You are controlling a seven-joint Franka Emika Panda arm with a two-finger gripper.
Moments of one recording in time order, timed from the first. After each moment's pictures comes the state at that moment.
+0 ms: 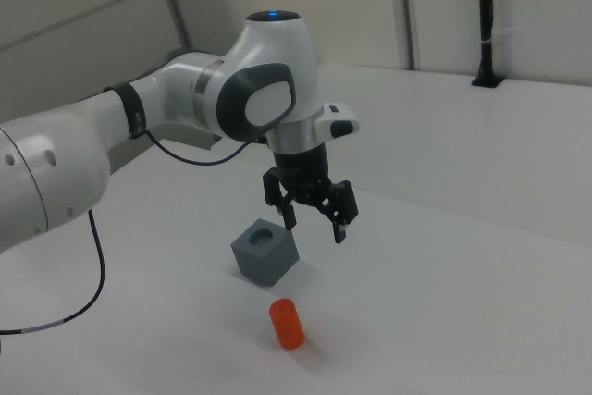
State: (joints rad) arm 0.01 0.32 -0.11 -1.42 0.02 1.68 -0.19
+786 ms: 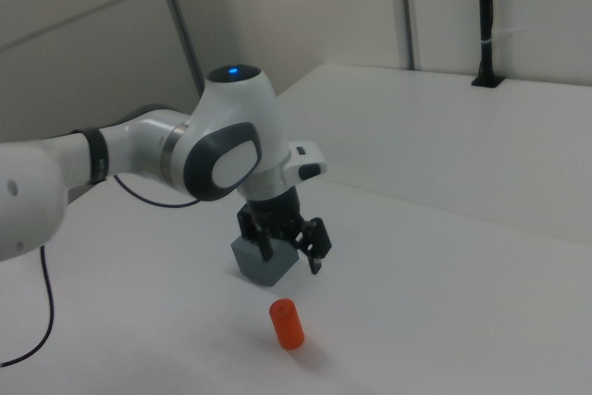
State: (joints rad) arm 0.02 0.12 -0.05 -1.84 0.02 1.99 -0.20
